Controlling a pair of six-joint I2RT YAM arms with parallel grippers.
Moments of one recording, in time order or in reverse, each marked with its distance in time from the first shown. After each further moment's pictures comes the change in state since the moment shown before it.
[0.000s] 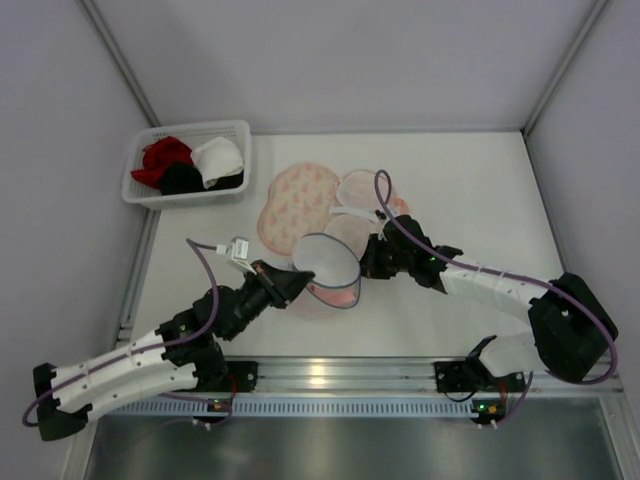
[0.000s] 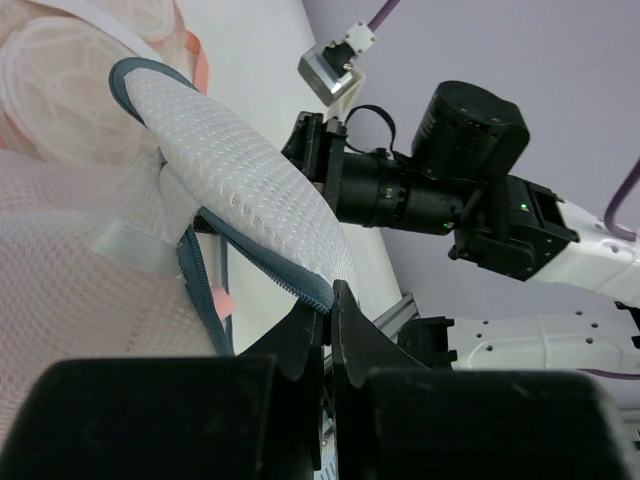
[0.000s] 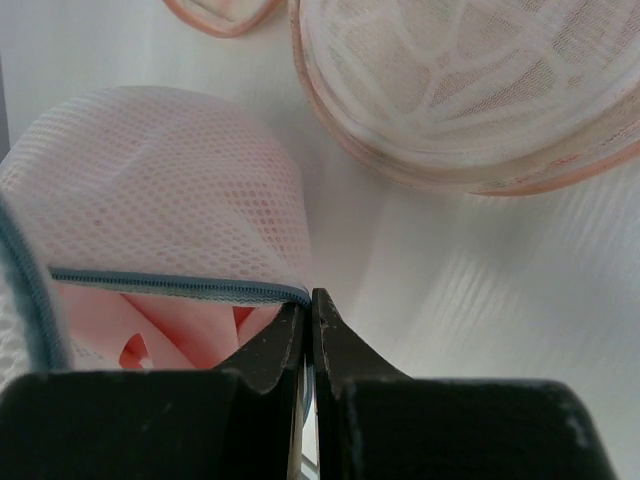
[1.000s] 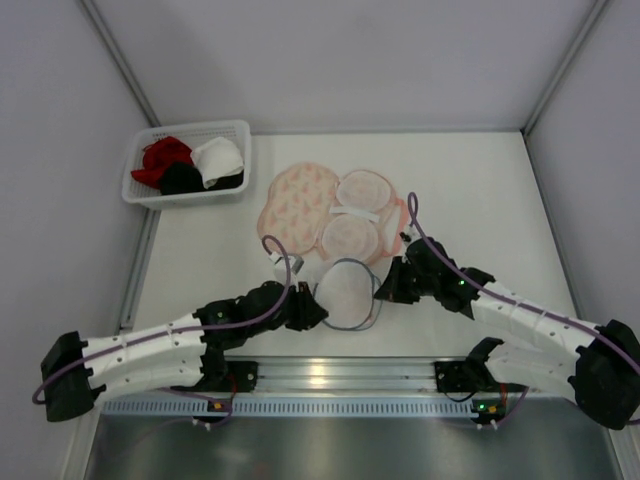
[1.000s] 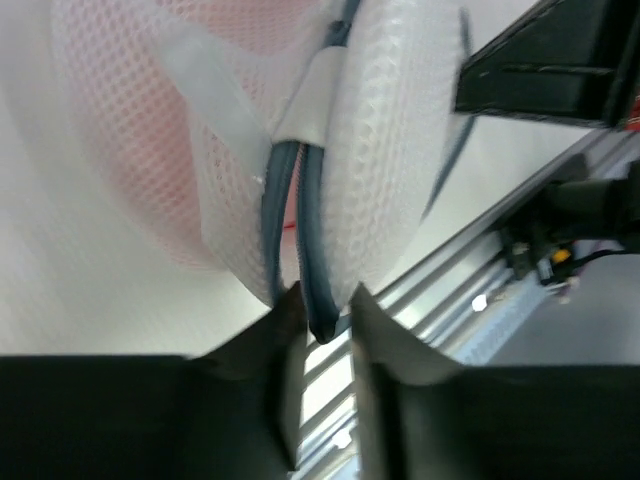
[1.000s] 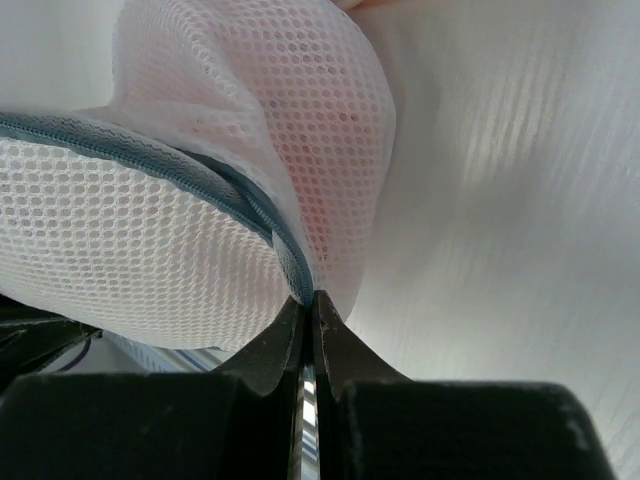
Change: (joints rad) left arm 0.001 0.309 -0.002 -0.156 0.244 0.116; right arm 0.009 -0.301 -0.162 -0.221 0.009 0.093
